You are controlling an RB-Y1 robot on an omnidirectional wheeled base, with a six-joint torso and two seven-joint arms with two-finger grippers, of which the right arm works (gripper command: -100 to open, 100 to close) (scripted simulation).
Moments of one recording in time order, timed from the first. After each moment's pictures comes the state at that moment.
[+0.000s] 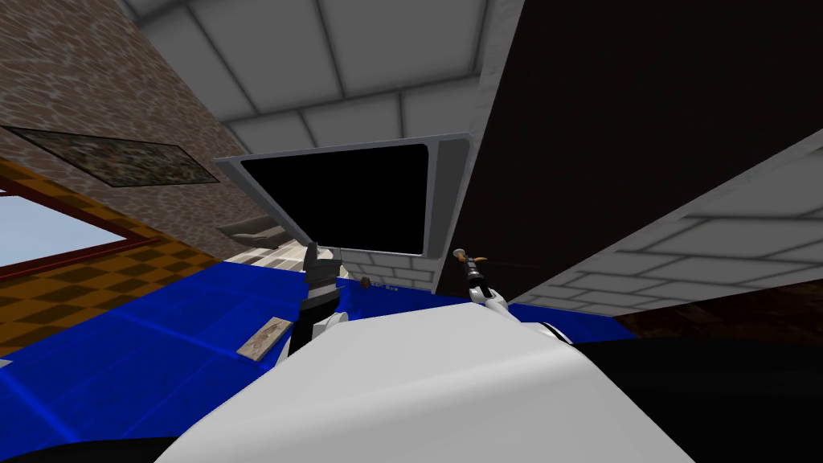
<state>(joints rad) -0.12 -0.36 -0.15 -0.67 -0.12 -0.70 -0.15</state>
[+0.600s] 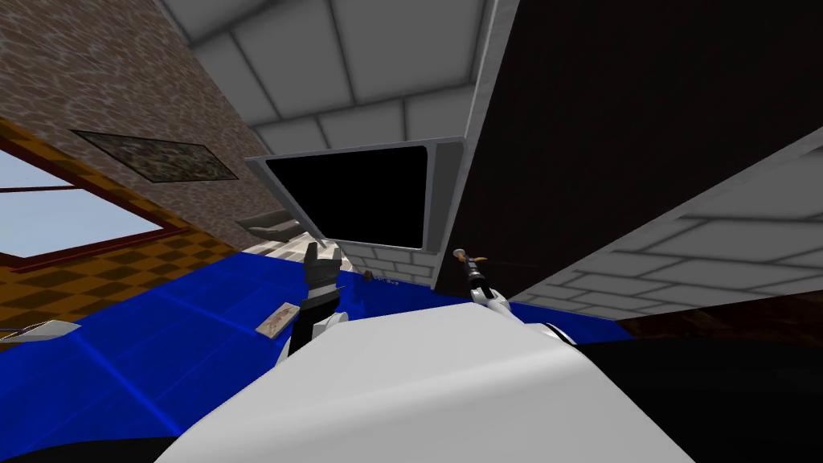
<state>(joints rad) -0.10 -0.38 -0.13 -0.67 -0.10 -0.72 -0.18</state>
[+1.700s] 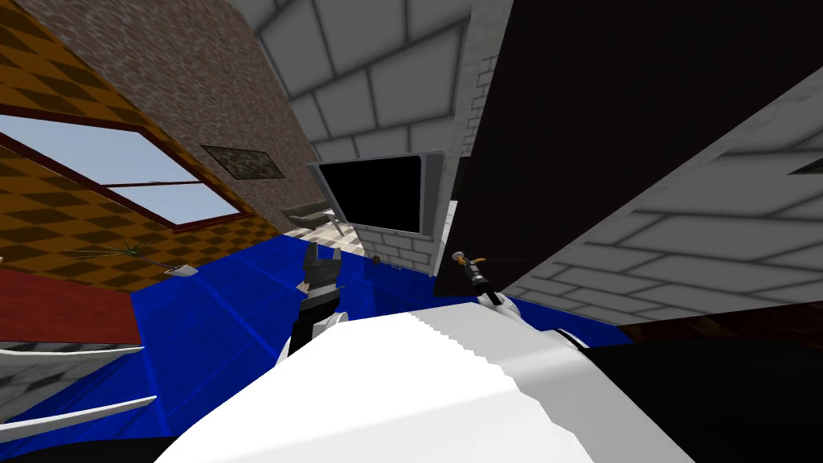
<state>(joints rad) -0.03 -0.45 -0.02 -0.71 -0.06 -0.80 -0.31</state>
